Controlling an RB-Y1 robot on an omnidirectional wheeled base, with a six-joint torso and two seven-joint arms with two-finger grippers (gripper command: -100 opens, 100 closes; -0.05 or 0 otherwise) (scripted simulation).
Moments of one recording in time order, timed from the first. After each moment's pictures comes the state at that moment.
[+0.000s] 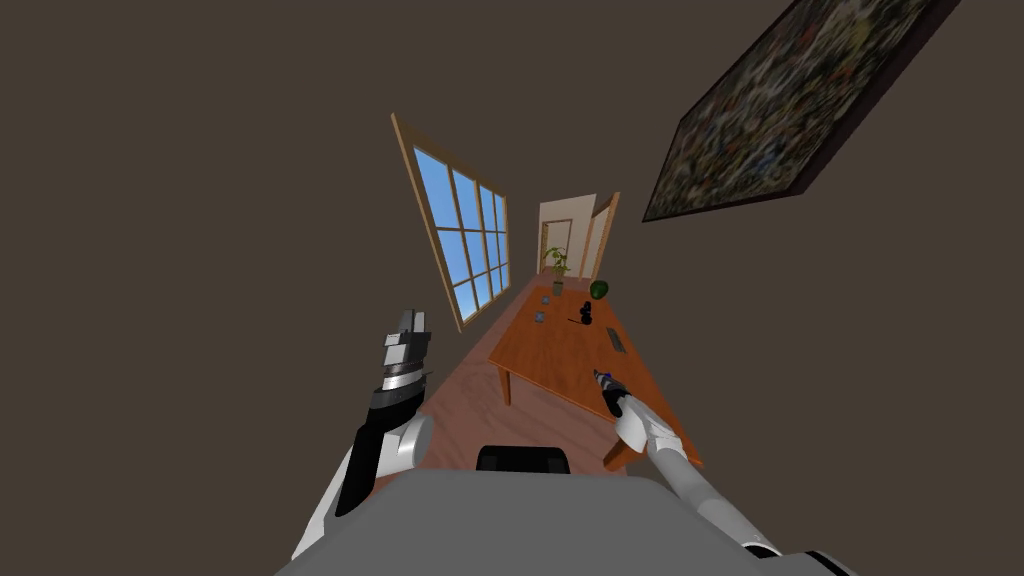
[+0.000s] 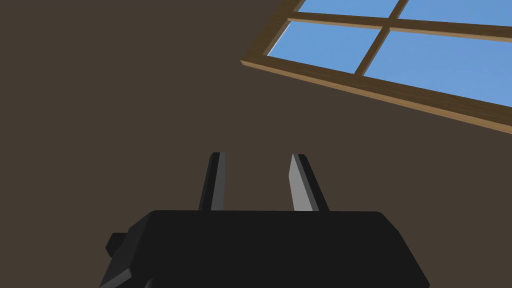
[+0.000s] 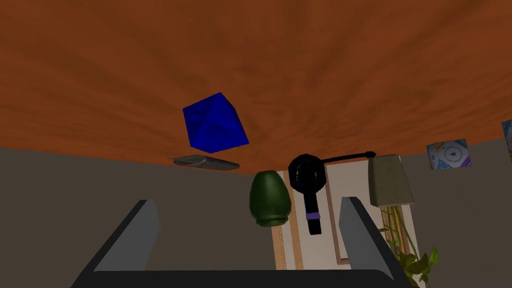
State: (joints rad) left arm 0.48 0.00 0.03 -2.30 0.03 -0.50 -0.08; right arm -0.06 -0.40 0.10 -0.97 0.75 0.31 0.04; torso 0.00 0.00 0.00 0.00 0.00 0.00
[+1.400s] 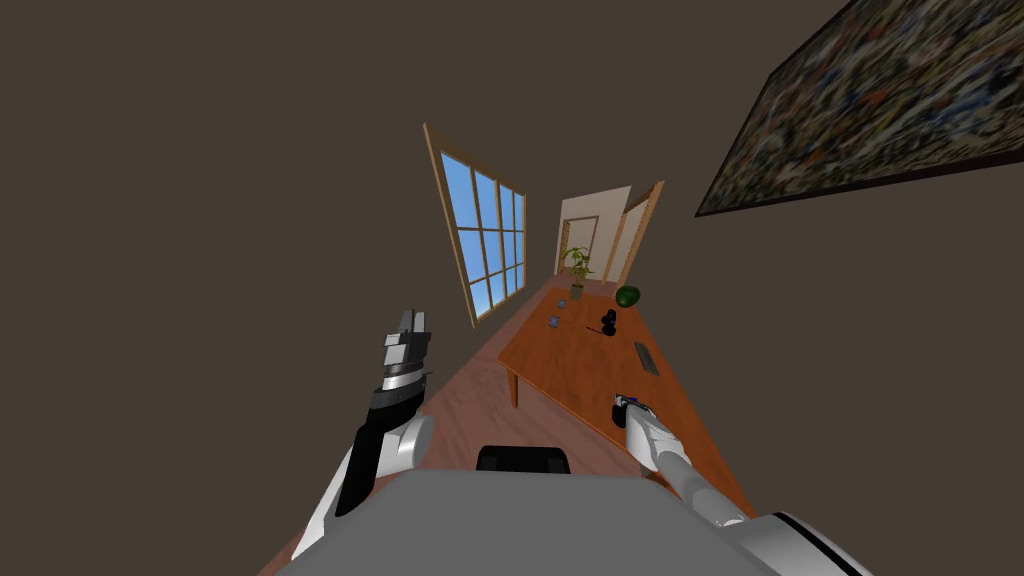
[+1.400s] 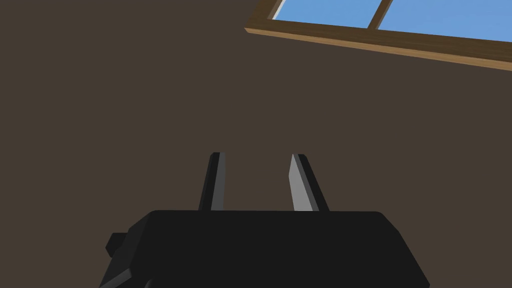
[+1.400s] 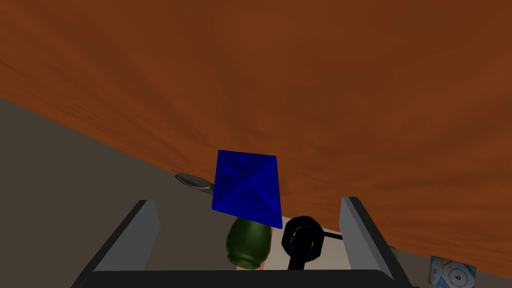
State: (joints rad) left arm 0.48 0.00 0.03 -2.30 0.03 -0.50 -0.08; right arm -0.14 -0.41 0.14 -0.69 0.86 0.48 0.10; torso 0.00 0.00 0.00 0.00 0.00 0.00
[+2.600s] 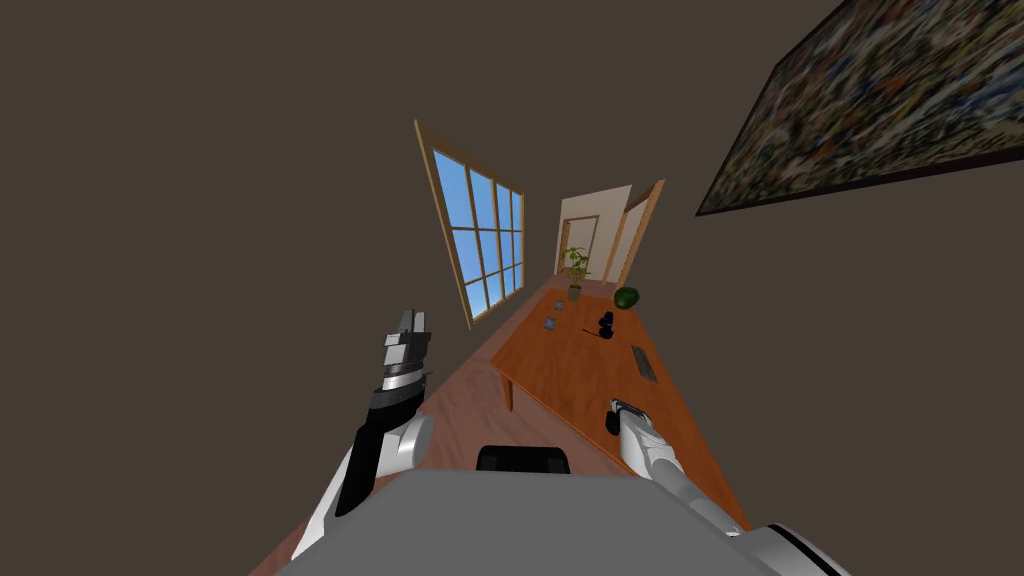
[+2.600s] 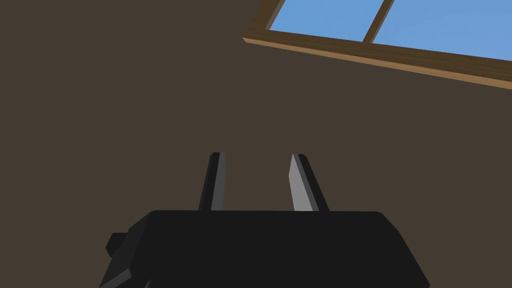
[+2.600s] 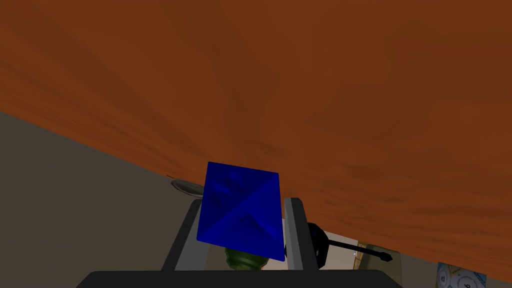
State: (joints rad) left arm 0.48 0.00 0.03 -2.30 0.03 -0.50 -0.08; right arm -0.11 -0.36 0.15 -0.71 0.94 0.53 0.03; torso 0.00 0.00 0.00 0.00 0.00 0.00
